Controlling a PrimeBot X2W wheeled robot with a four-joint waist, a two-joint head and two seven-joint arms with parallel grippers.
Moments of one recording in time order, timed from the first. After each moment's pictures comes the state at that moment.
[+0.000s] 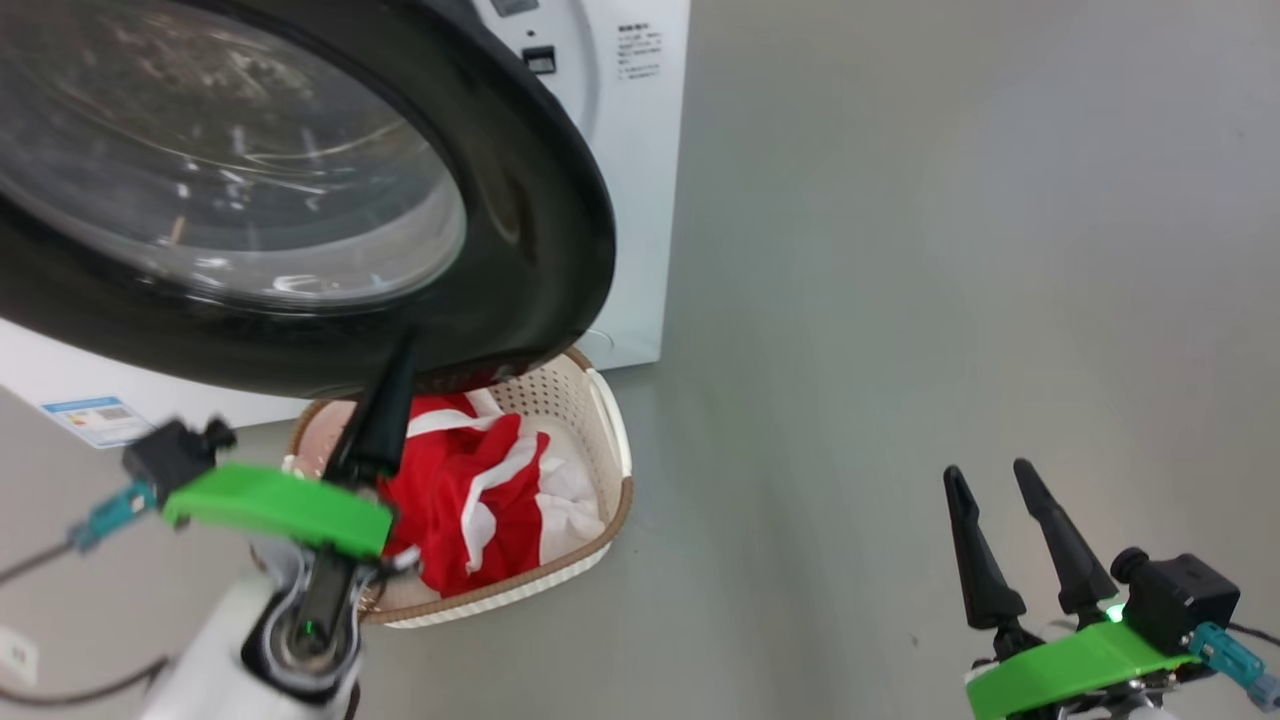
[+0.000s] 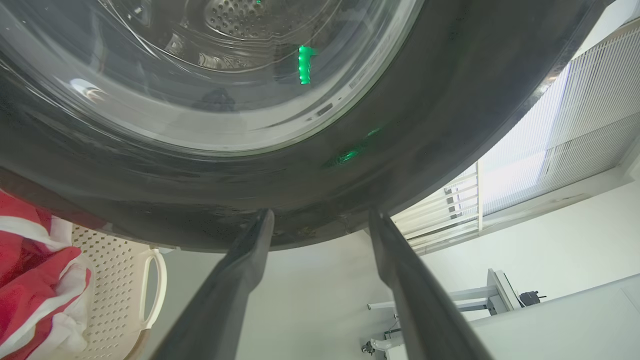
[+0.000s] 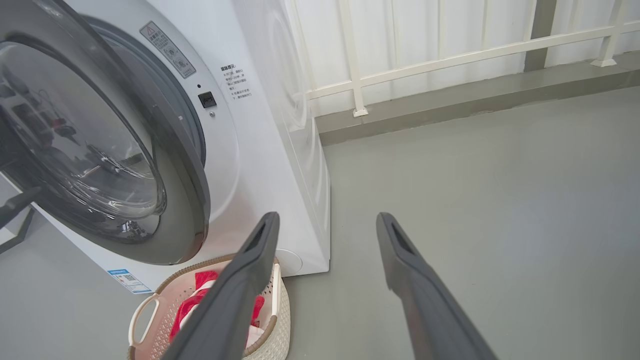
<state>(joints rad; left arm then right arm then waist) -0.56 0.28 -0.50 0.44 -1.50 -0.12 -0.23 -0.02 -0.04 0.03 0.18 0.40 0.12 -0.26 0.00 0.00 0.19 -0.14</state>
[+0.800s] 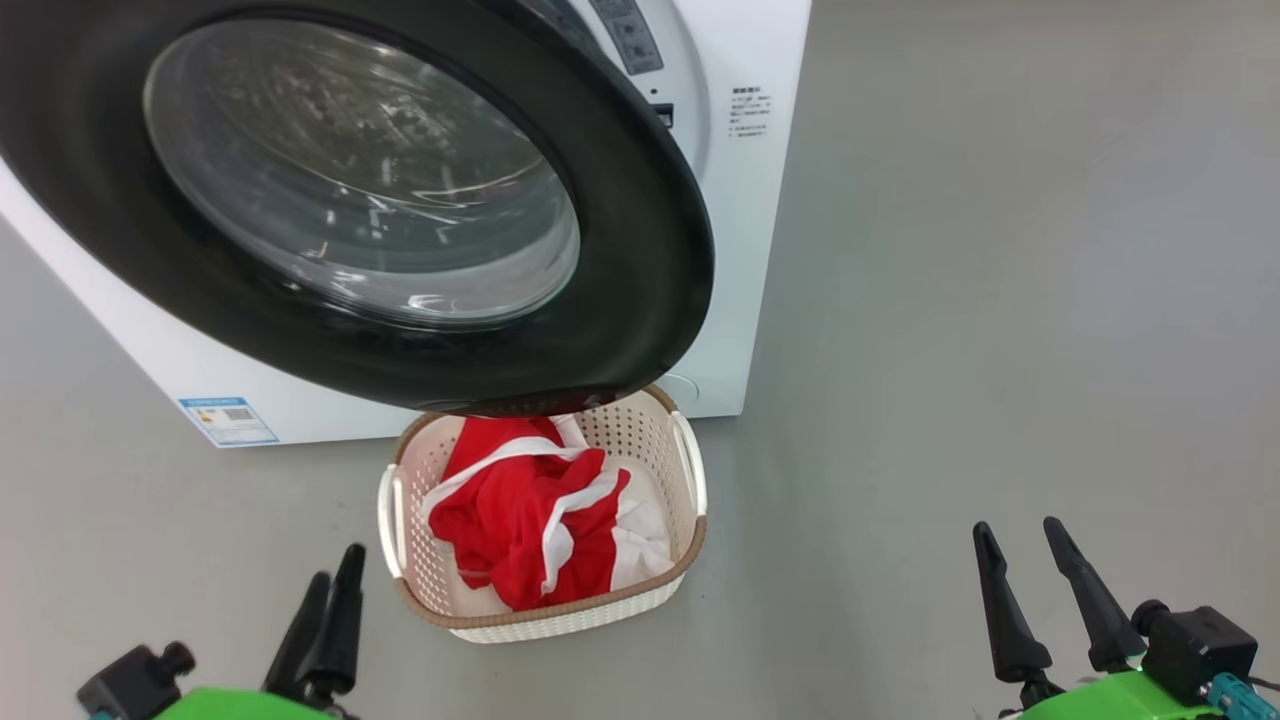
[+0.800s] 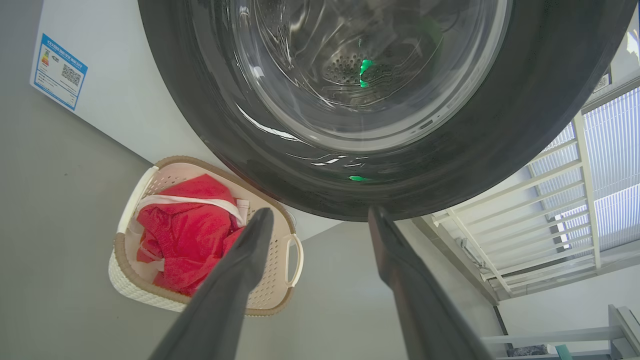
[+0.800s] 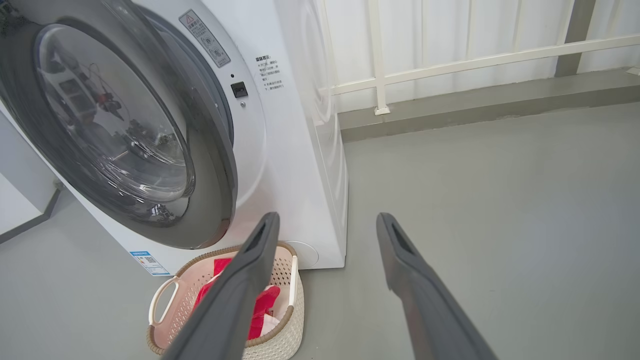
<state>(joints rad) -0.16 0.27 -0.30 0.38 -1.26 -0.12 -0.25 0.07 -0.04 -0.01 0.19 0.36 0.12 -0.26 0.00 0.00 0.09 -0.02</state>
